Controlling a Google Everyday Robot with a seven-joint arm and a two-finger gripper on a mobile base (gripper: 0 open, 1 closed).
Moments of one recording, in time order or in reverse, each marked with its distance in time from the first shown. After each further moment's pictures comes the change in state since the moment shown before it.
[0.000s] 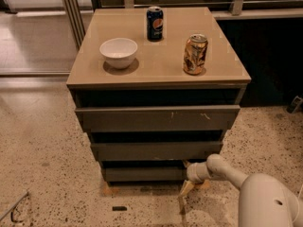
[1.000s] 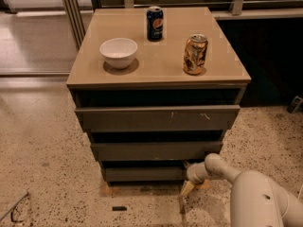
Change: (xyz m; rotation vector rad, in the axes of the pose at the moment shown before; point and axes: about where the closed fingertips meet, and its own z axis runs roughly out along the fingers) arm 0.016 0.001 0.013 -0.032 0.052 0.051
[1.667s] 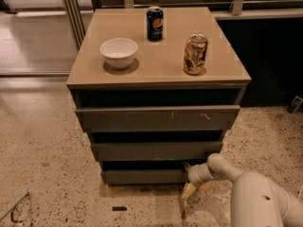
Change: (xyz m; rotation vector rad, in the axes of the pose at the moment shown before) arm 0.003 0.020 -0.008 -0.083 -0.029 0.068
